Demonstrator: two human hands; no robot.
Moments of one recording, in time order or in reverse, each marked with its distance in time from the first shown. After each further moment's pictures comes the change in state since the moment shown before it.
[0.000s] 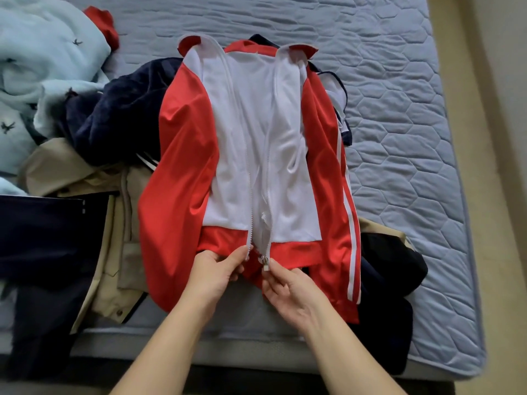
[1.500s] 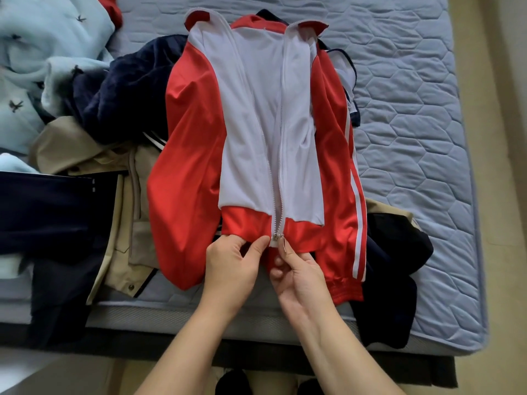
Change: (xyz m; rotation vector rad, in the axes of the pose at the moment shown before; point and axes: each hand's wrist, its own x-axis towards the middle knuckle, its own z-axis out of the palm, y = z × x) left_hand -0.040 -0.005 0.007 0.492 0.213 0.581; right_hand -0.041 0.023 0.021 0.111 0.057 -0.241
